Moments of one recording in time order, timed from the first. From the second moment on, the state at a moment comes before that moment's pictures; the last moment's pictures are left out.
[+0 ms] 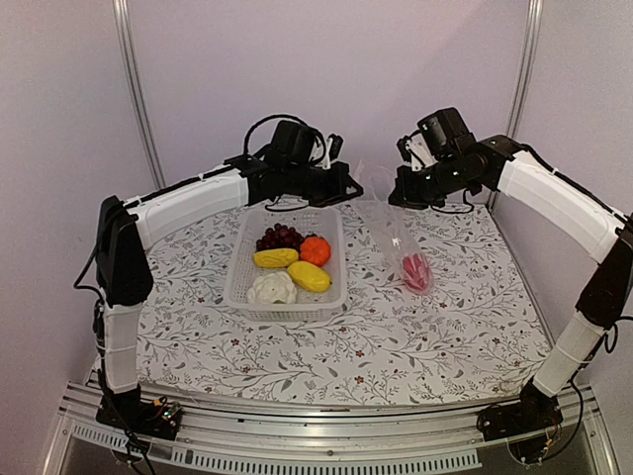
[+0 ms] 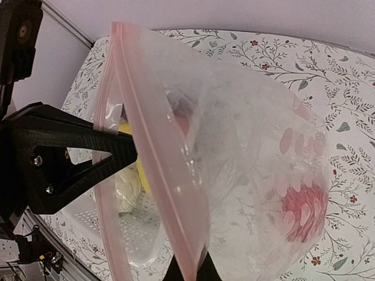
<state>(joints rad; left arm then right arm) -0.77 2.09 1.98 -0.35 0.27 -0.63 0.61 1.67 1.71 -0.80 -0.08 0.44</state>
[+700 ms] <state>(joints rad) -0.77 1.92 1.84 -0.33 0.24 -0.51 0.38 1.66 1.88 -0.91 0.19 0.34</state>
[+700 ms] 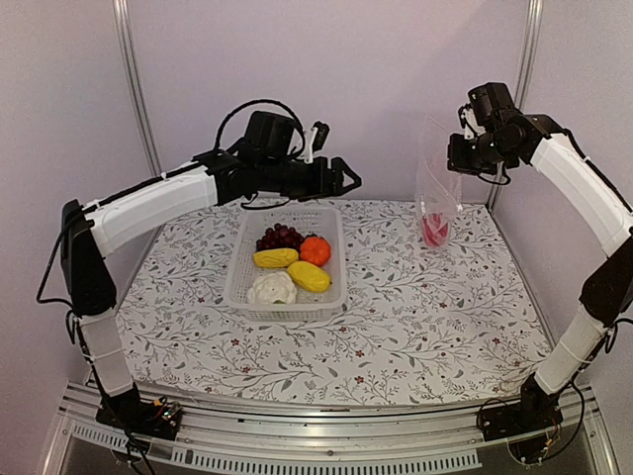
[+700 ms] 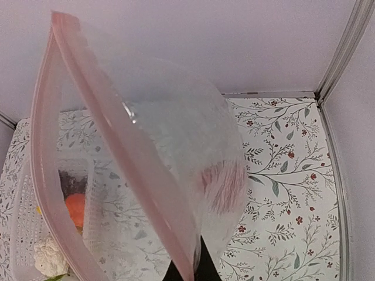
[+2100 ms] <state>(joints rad) -0.65 2.38 2.00 -0.62 0.05 -0.54 0.46 1.55 1.46 -0.76 -0.17 0.40</state>
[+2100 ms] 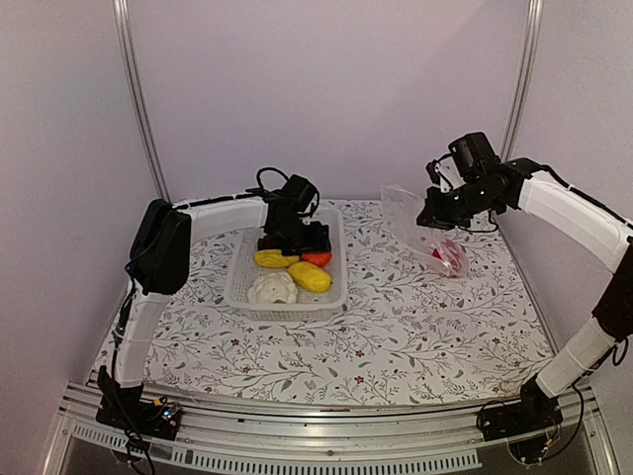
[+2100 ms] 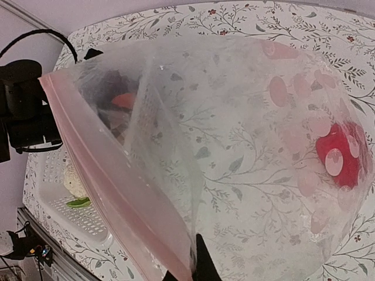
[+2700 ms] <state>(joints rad) -0.65 2.16 1.91 -0.61 0.03 -0.51 0.46 1.52 1.43 -0.76 -0.17 0.41</state>
